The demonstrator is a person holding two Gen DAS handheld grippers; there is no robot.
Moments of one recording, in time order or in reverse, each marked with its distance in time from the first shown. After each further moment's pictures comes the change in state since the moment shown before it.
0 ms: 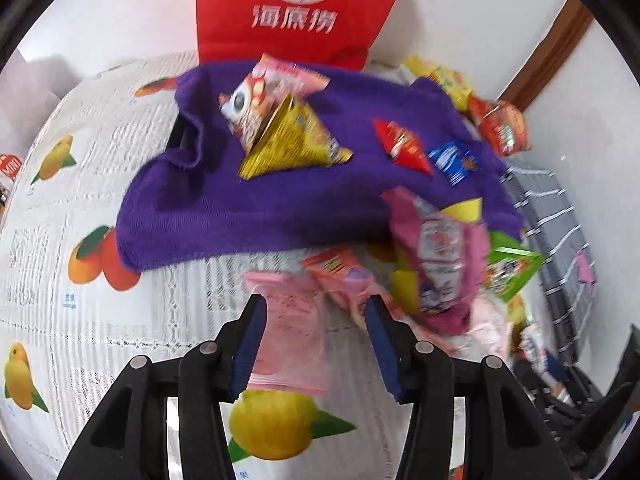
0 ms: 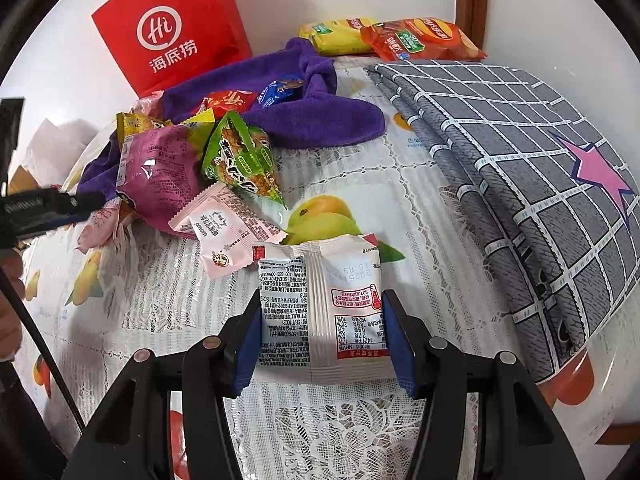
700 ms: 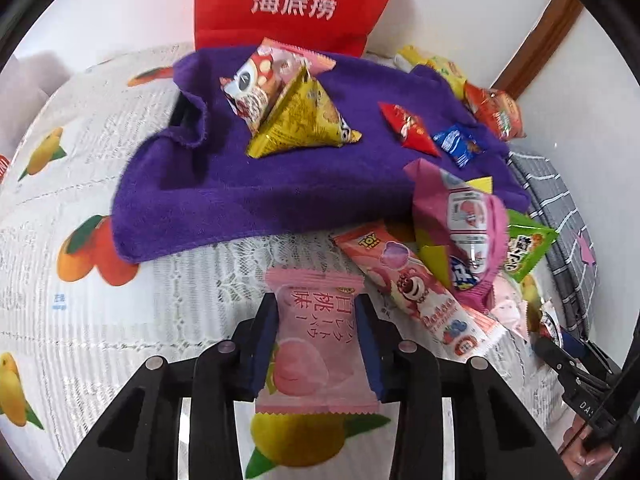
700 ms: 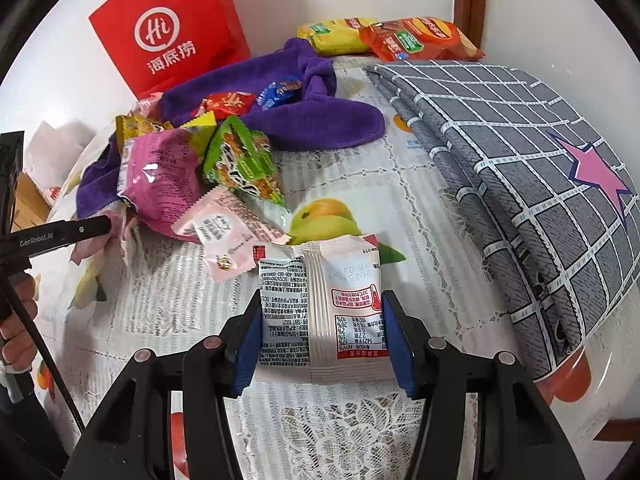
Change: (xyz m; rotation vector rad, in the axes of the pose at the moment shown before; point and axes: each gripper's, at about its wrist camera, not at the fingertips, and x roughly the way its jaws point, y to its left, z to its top) left arm 0.004 0.019 -0.011 0.043 -0.025 -0.046; right arm -0.002 0.003 0.001 0.004 0.003 -0.001
